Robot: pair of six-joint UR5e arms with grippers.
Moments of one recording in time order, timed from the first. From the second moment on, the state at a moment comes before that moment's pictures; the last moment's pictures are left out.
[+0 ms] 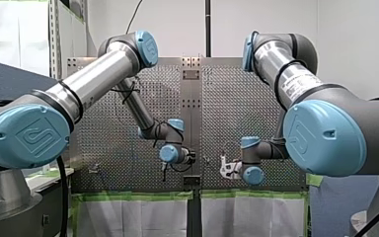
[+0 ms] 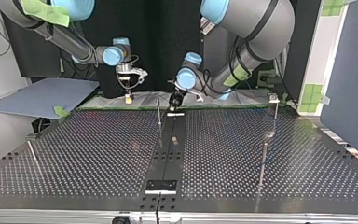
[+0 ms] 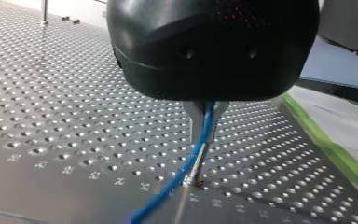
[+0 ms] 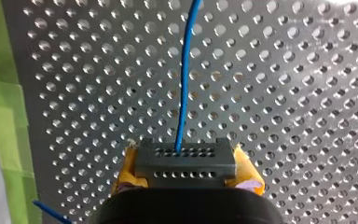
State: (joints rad) left arm -0.48 -2.49 -1.47 -2.53 -1.63 -1.69; right arm 1.97 -0.59 1.66 -0.99 1.56 1.54
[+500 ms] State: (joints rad) left arm -0.46 -2.49 -1.44 -2.55 -1.64 -1.73; right arm 1.93 -0.59 1.60 -0.93 1.54 1.54
